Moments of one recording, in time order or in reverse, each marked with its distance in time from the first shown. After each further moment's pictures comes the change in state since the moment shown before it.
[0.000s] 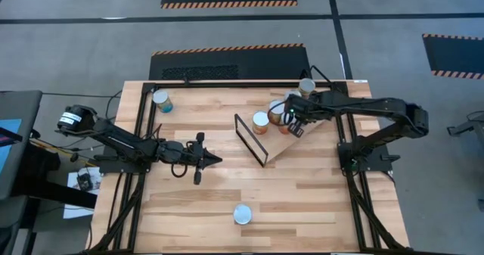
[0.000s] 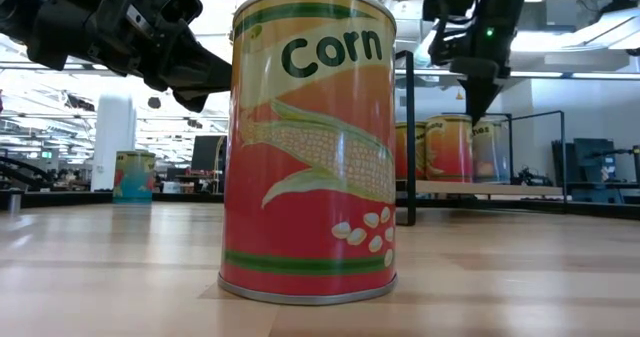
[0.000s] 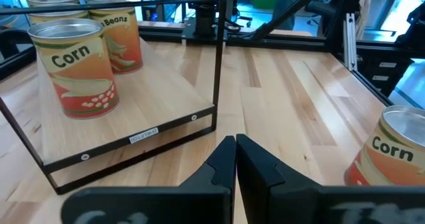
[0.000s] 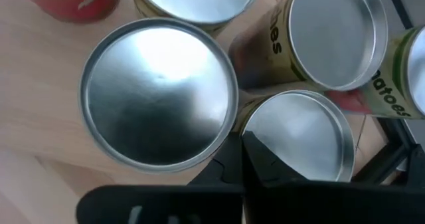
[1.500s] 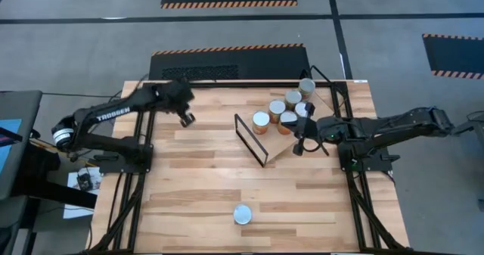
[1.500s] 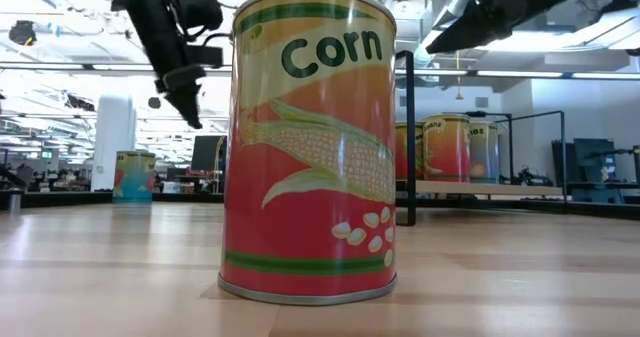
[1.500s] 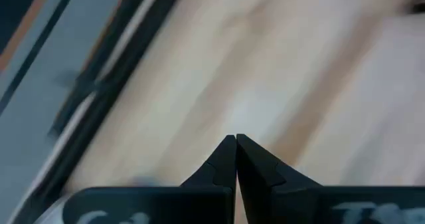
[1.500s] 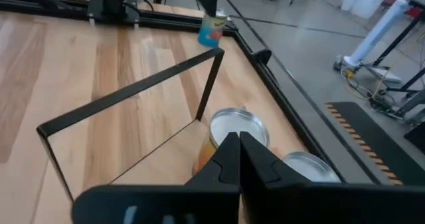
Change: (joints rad) left arm 0.785 -0.084 0.569 -1.448 0.004 0.221; right arm 0.362 -0.420 -0.426 0.908 0.127 -0.347
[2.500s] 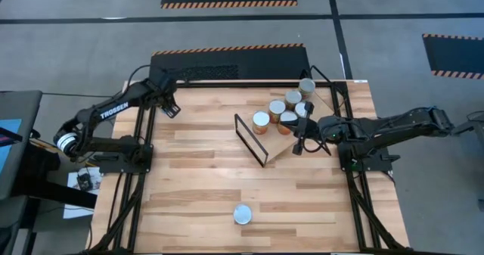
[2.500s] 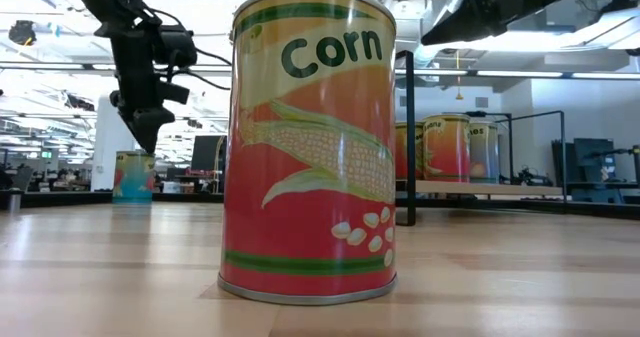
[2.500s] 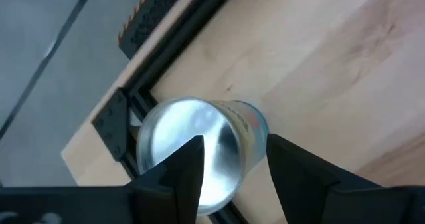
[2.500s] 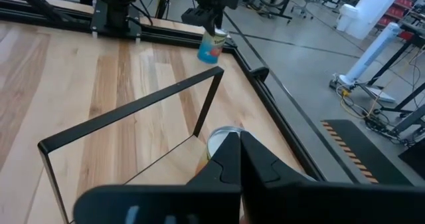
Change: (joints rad) left arm 0.340 0.003 -0.118 0.015 -0.146 0.105; right arm -0.001 0.000 -0.013 0.083 -0.003 -0.072
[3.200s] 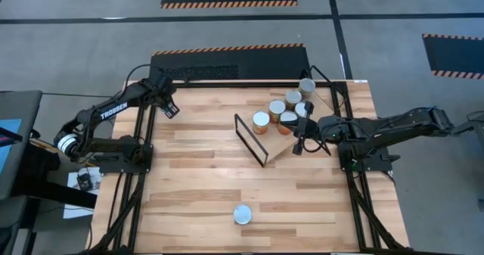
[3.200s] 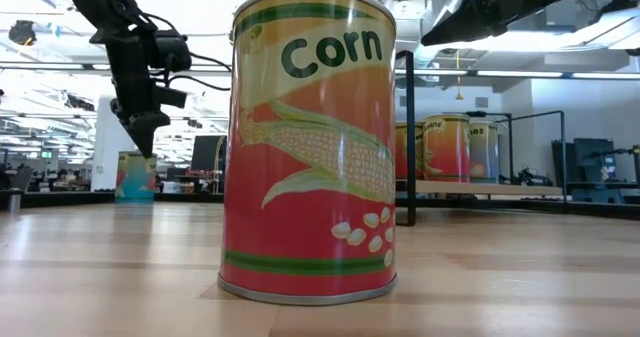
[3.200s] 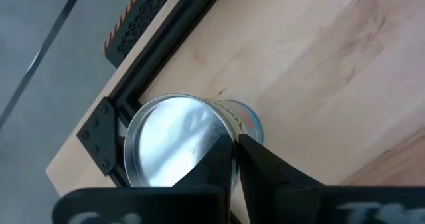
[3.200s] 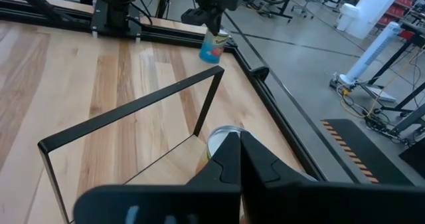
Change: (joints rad) left arm 0.059 -0.003 -0.038 0.053 0.092 0.092; right arm 0.001 0.000 0.000 -0.002 -0.001 0.003
